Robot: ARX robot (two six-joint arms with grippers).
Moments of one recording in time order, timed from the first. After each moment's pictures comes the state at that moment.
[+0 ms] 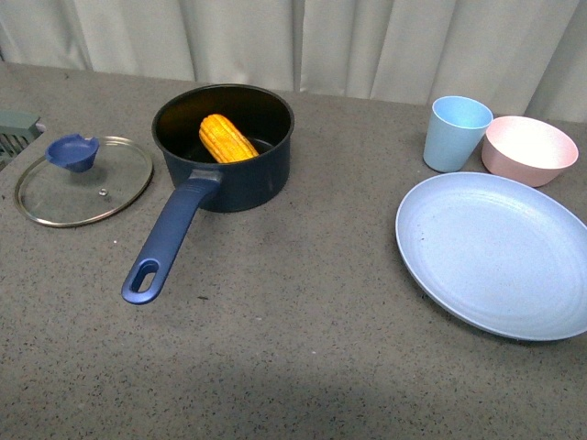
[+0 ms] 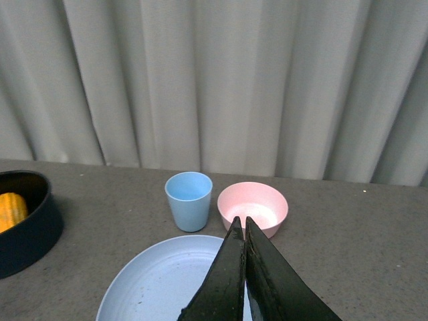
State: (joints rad) left arm 0.00 0.00 0.02 0.00 0.00 0.00; right arm 0.06 0.94 0.05 0.88 0.05 0.00
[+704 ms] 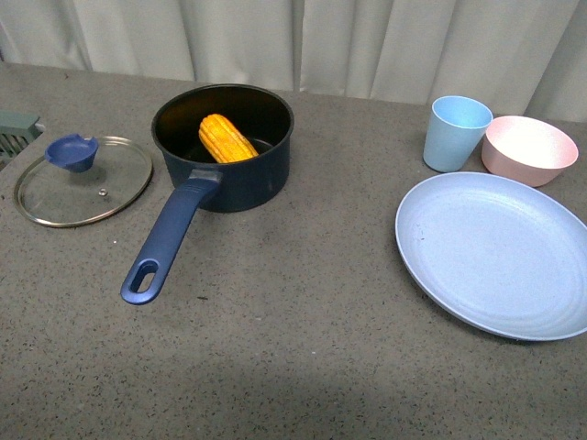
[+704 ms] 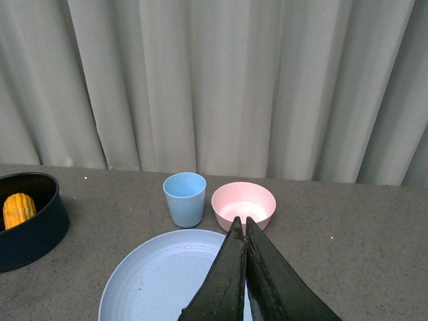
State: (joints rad) left arm 0.00 0.00 0.02 0.00 0.00 0.00; right arm 0.00 0.40 0.01 0.40 0.00 0.00
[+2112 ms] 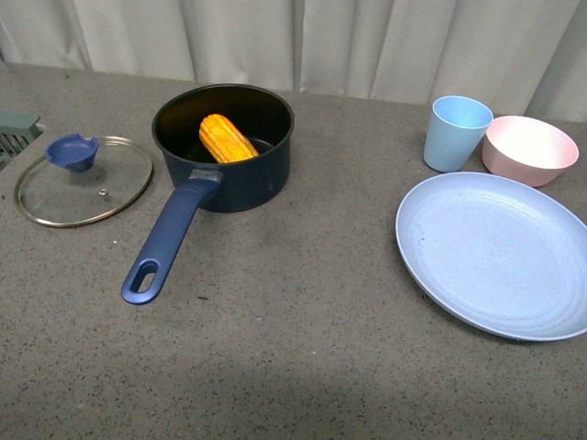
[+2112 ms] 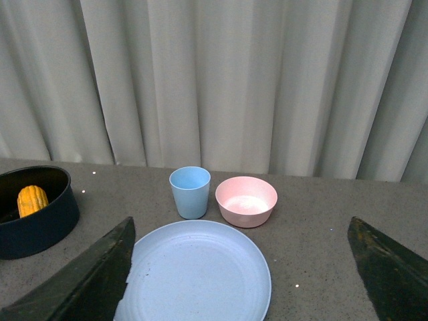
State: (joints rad) left arm 0.00 0.00 0.02 0.00 0.00 0.00; right arm 0.00 0.00 0.01 0.00 0.00 0.00
